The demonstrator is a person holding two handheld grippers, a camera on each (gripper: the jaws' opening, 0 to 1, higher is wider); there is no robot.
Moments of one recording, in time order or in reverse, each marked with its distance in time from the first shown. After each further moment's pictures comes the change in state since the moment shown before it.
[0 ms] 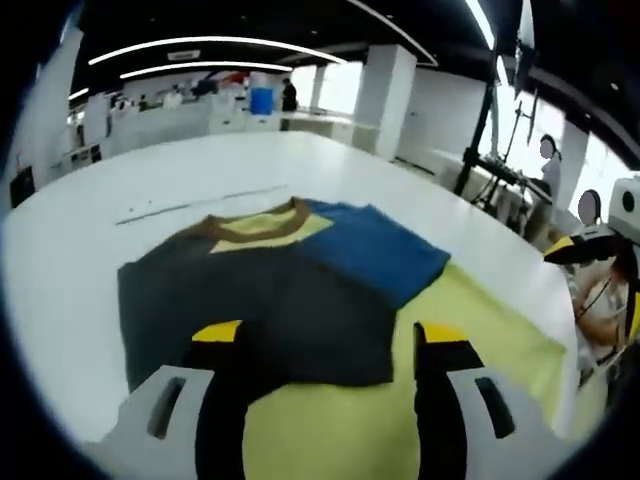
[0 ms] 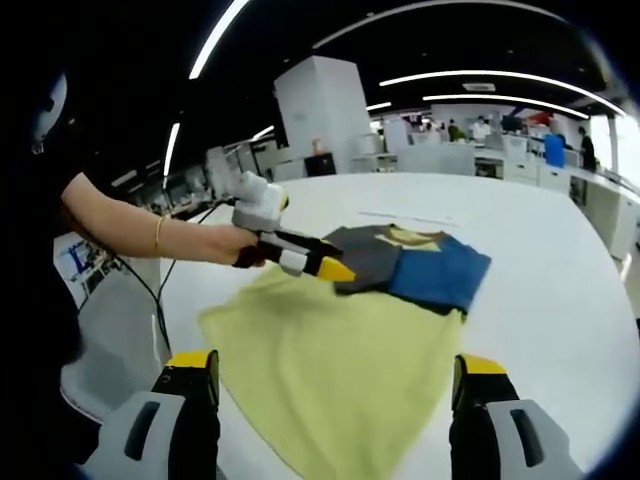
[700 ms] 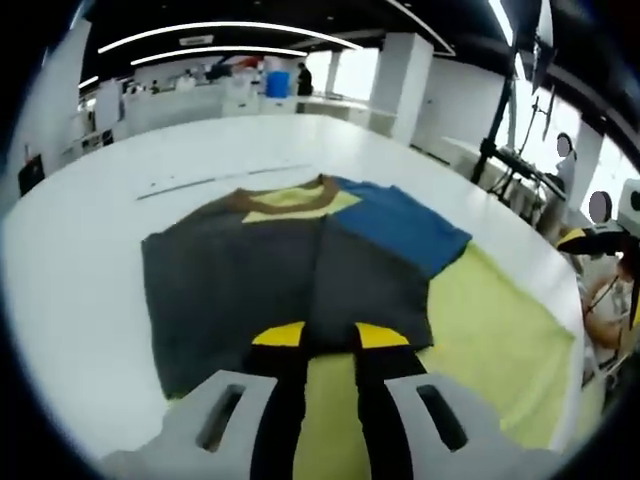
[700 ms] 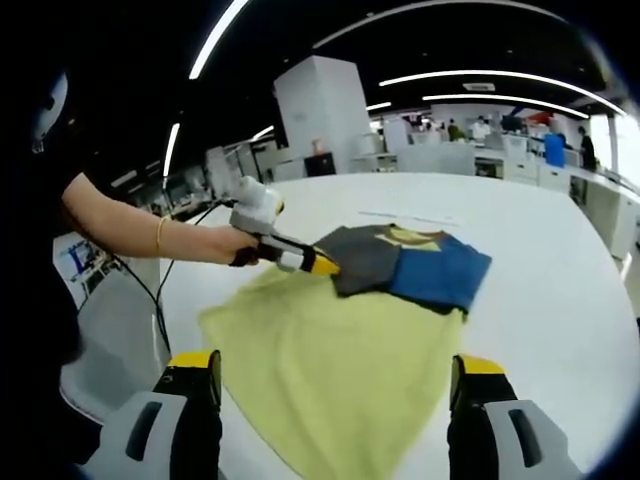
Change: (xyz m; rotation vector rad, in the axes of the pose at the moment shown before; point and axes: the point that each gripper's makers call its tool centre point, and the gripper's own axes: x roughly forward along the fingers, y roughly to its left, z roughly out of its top) left arm -0.011 0.021 -0.018 -0.005 0.070 0.057; right arm 0.001 0.000 -0.001 0.001 -0.001 0.000
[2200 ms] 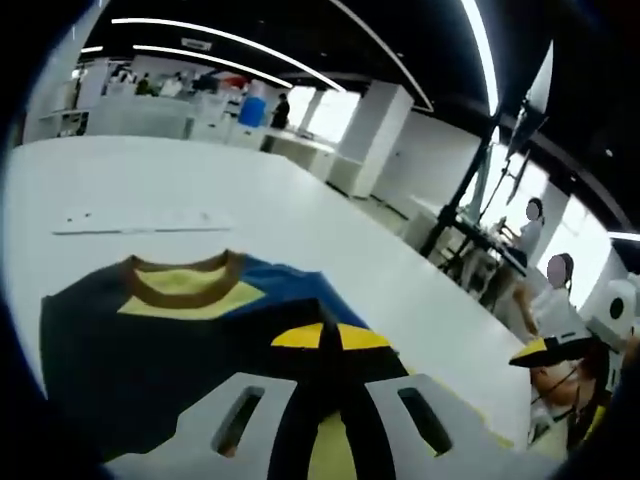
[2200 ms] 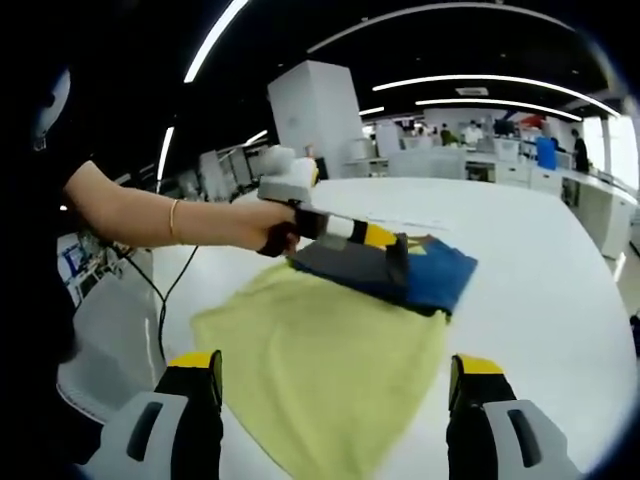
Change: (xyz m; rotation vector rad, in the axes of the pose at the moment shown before) left arm 0.056 -0.093 0.095 -0.141 -0.179 -0.234; right arm -0.009 -0.017 0.001 0.009 -0.025 -0.037
